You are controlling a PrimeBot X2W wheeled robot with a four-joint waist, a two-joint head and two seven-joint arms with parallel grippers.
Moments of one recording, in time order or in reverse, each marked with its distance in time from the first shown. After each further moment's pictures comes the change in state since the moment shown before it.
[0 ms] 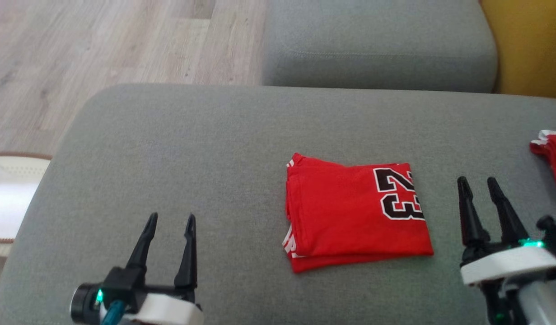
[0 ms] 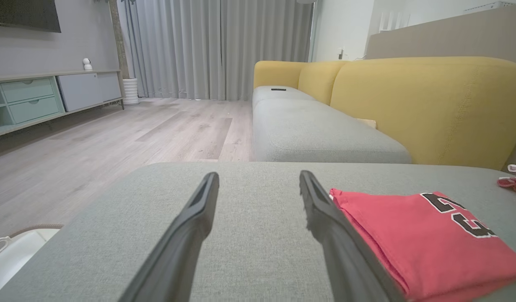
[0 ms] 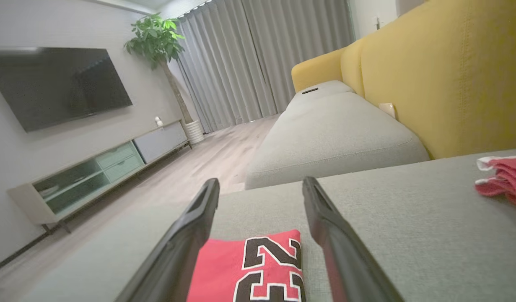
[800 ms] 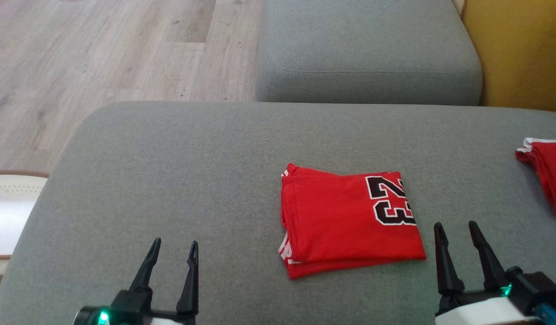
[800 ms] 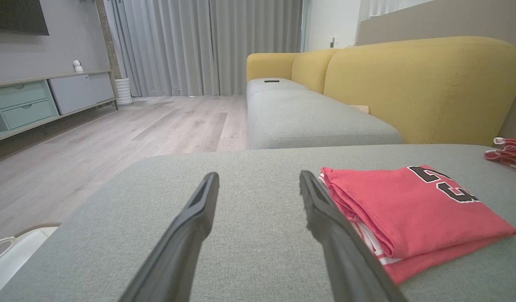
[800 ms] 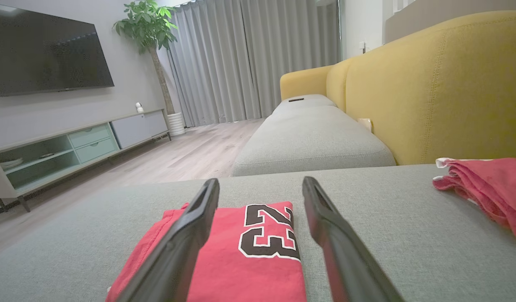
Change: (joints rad) left arm 0.100 -0.004 0.017 -0.005 0.064 -0.024 0.000; right arm 0.234 0.235 -0.154 -0.149 -0.421 0.000 -0.003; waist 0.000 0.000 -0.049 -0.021
